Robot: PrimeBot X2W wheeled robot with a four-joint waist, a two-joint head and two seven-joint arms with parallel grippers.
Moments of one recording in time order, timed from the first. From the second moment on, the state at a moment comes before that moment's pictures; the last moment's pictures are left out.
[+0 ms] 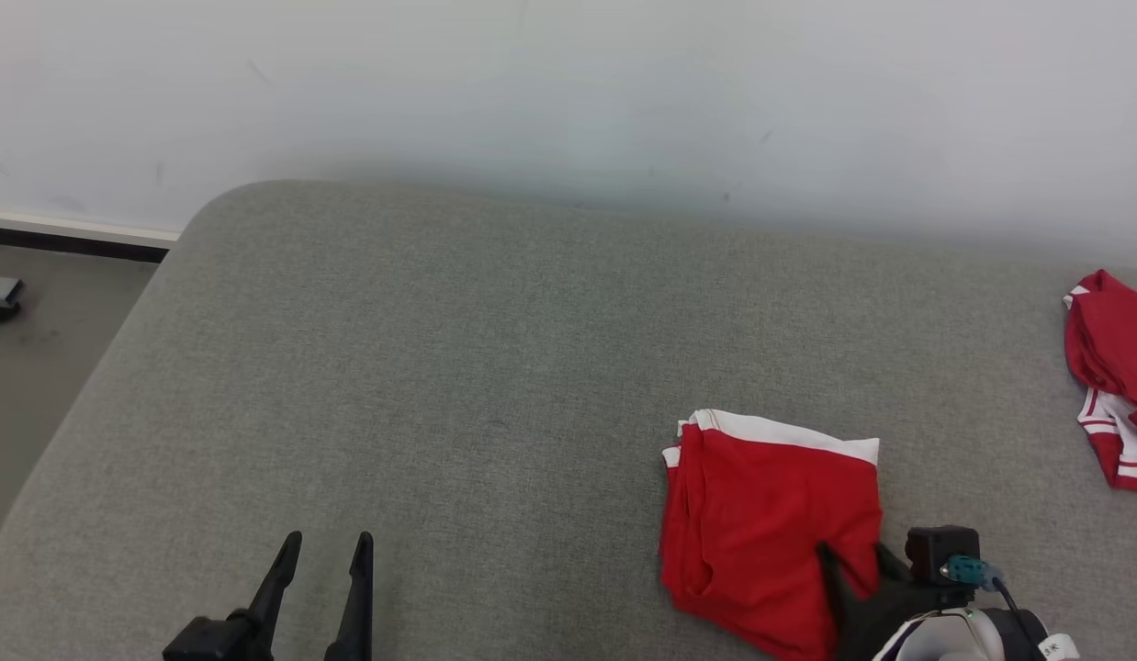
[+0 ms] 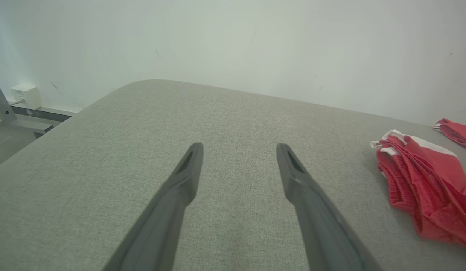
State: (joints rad) left arm -0.01 0.07 -0.05 0.23 -0.19 -0.13 -0.26; right arm -0.38 -0.15 0.24 0.98 0.32 0.13 -0.16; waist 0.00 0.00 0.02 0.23
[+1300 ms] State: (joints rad) left arm -0.26 0.12 -0.14 -0.03 -0.19 -0.13 -0.26; right arm -1.13 -0.84 0.58 0.79 0.45 0.13 0.05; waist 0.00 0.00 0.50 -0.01
